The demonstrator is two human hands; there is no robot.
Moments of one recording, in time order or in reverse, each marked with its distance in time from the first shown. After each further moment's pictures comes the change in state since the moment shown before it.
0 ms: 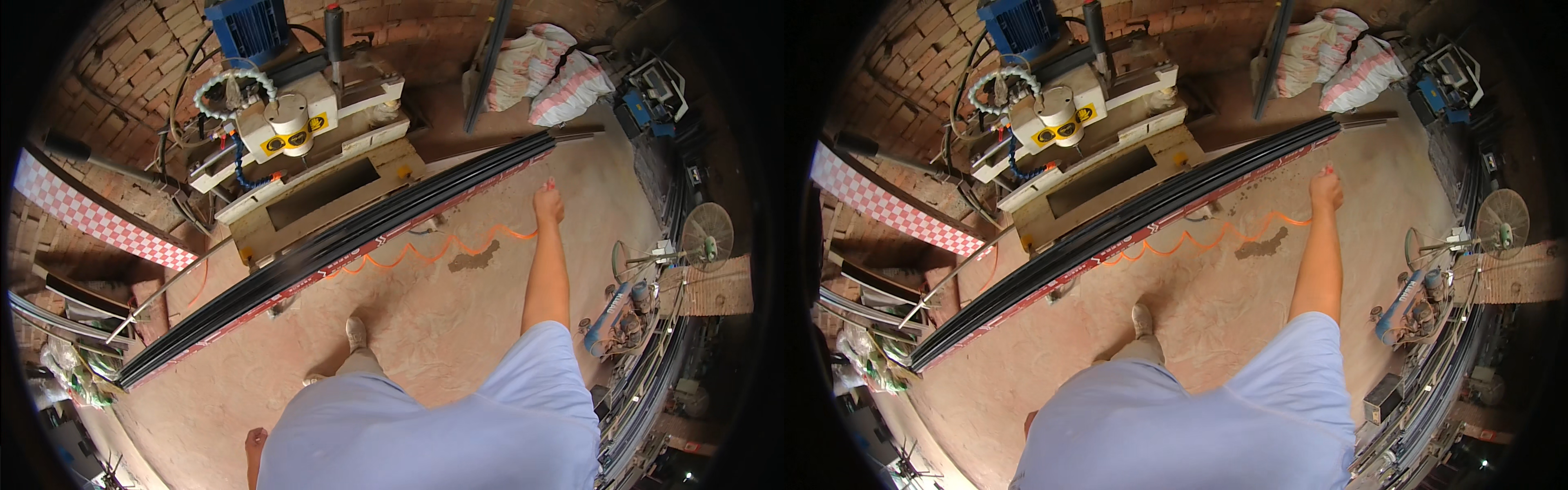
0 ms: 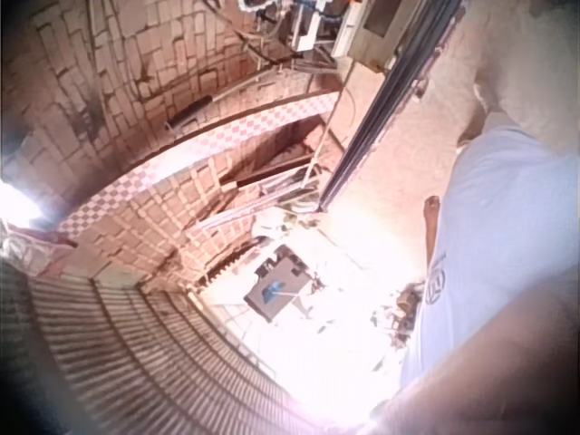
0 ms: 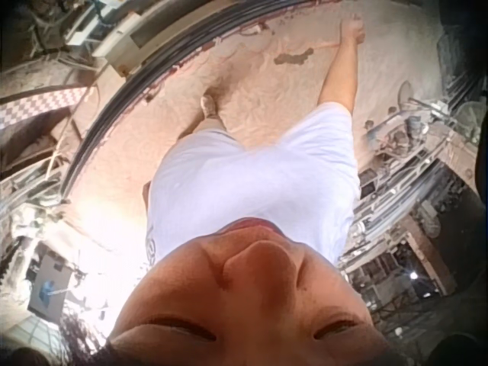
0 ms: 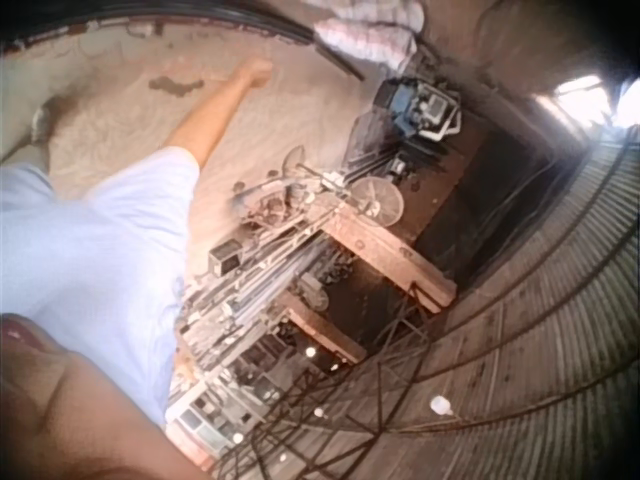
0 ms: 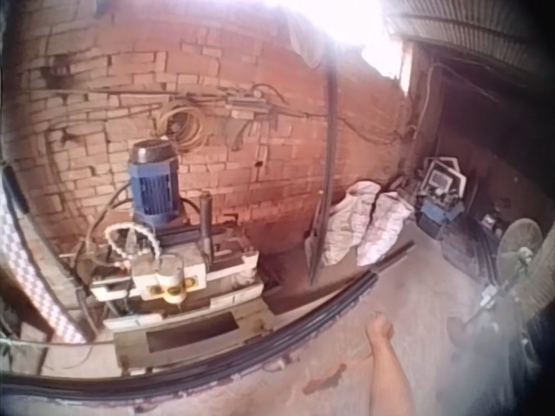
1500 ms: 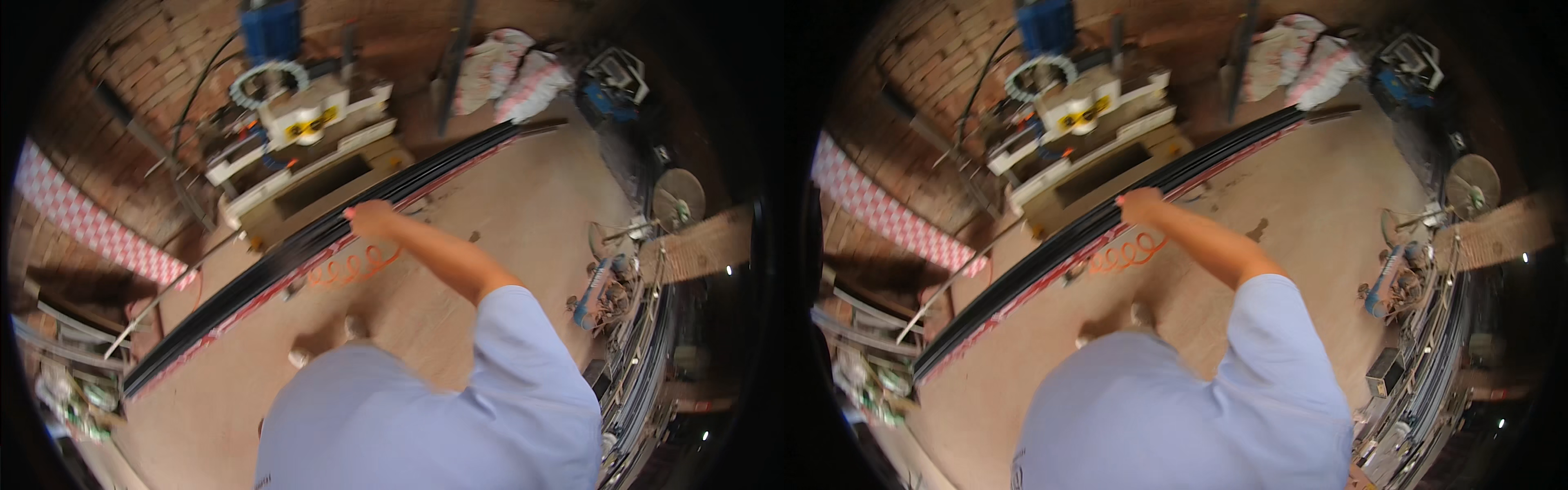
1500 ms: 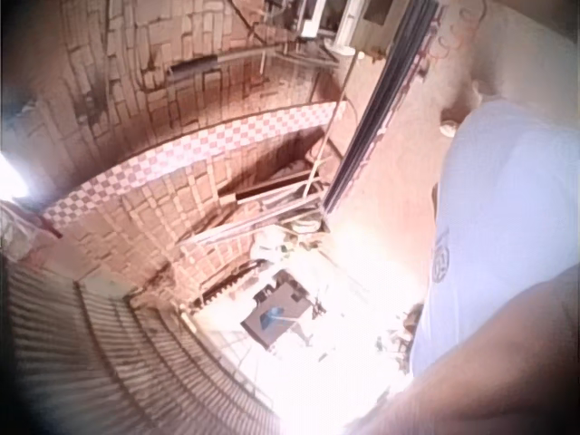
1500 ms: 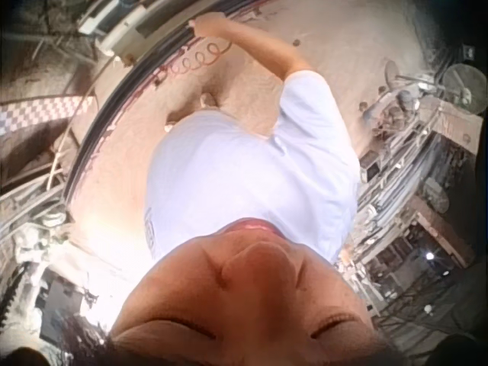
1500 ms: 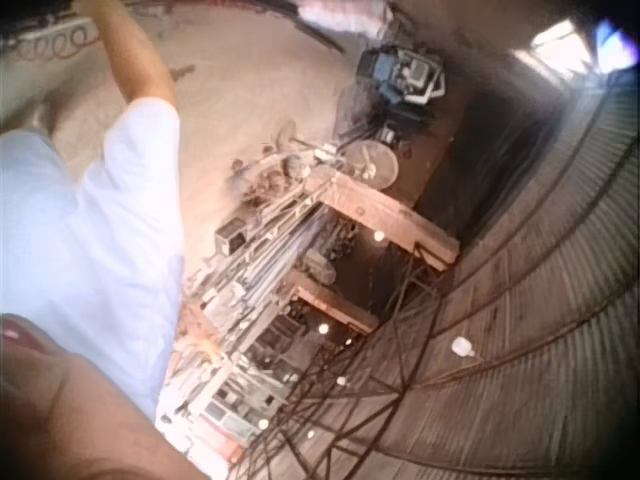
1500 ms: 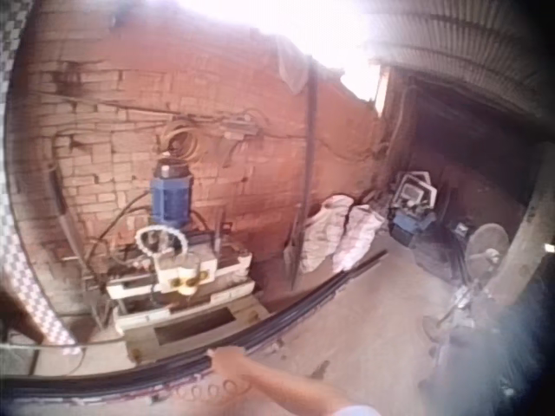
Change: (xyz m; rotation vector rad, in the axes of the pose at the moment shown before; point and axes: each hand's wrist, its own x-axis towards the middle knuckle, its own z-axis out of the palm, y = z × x) left_hand 0.069 -0.092 0.010 -0.048 -0.063 0.088; right_hand -0.364 -0.197 0.000 -0.321 -0.648 -1.254
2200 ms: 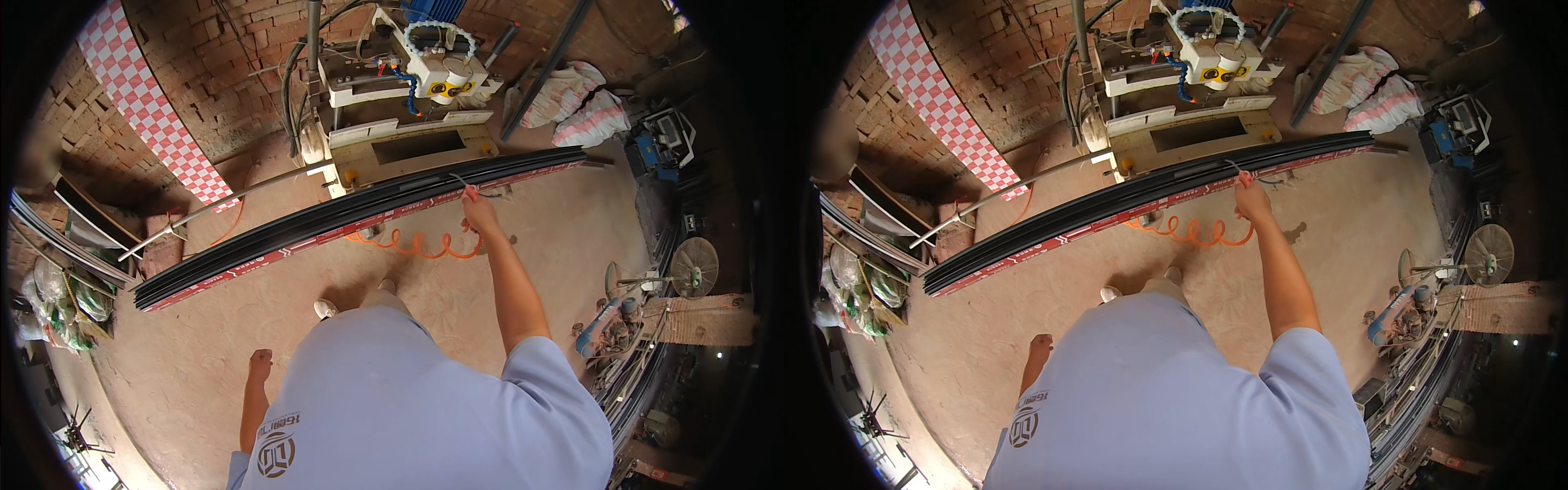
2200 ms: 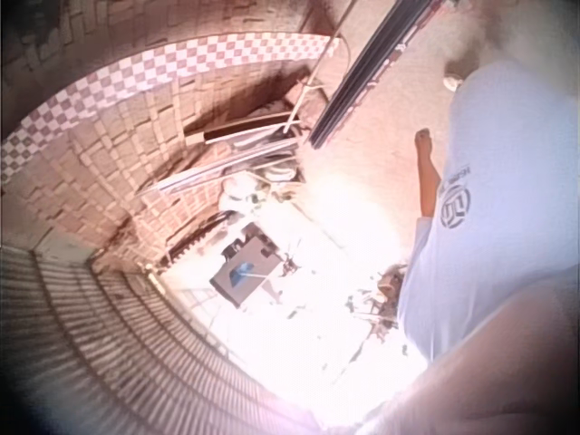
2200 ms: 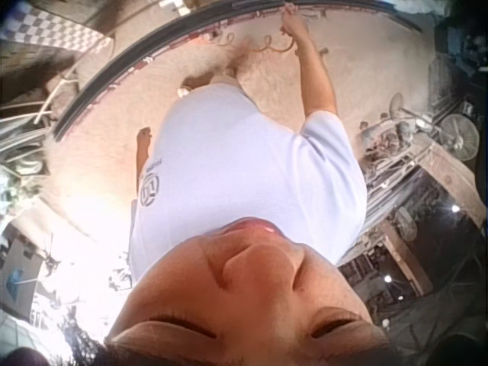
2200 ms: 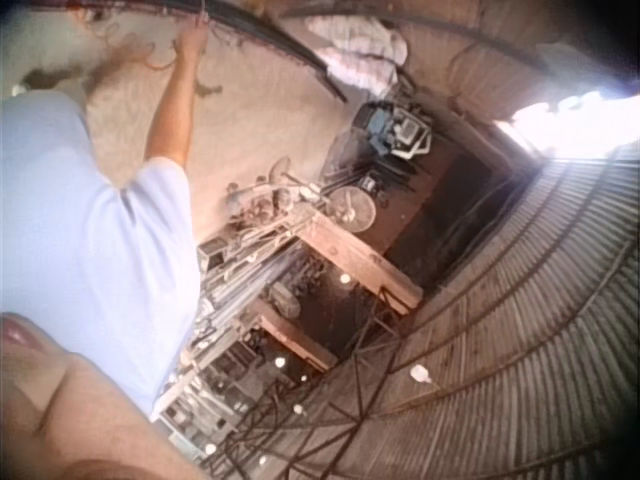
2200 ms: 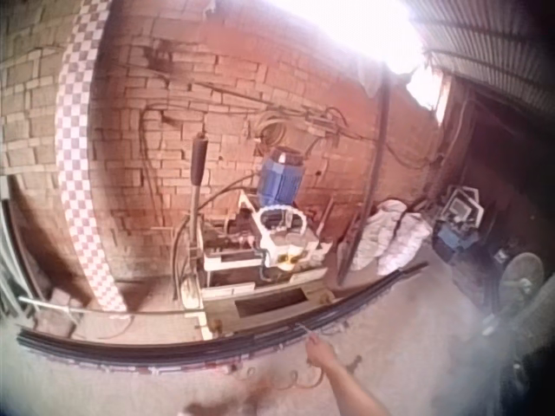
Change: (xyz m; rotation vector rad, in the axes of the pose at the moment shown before) left_hand 0.064 -0.097 -0.098 -0.210 0.015 -0.209; right_hand -0.069 -0.078 0.031 0.838 0.215 0.575
